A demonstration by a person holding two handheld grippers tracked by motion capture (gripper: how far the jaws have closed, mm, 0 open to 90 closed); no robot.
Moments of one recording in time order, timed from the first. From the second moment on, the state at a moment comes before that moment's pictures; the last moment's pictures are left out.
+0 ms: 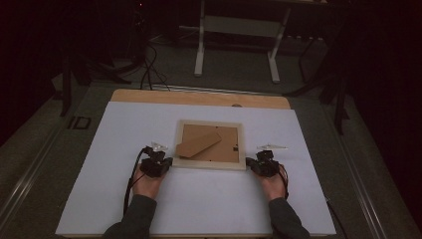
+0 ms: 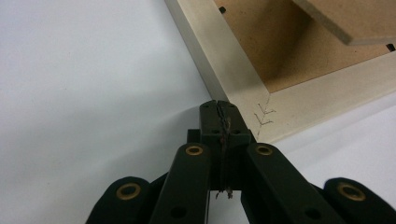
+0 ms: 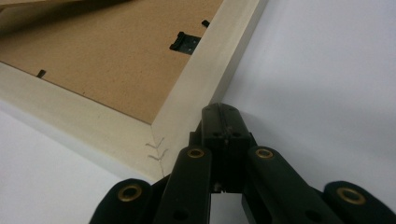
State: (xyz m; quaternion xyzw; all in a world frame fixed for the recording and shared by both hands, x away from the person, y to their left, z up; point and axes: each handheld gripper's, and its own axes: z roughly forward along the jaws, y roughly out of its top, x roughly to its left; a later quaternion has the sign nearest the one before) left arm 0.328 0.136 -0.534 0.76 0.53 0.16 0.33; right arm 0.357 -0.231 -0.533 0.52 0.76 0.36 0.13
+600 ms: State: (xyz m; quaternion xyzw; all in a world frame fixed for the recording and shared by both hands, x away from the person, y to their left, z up) left arm 0.319 0.132 -0.533 0.77 0.52 0.16 0.33; right arm 0.351 -0.241 -0.535 0.51 0.76 0.38 0.12
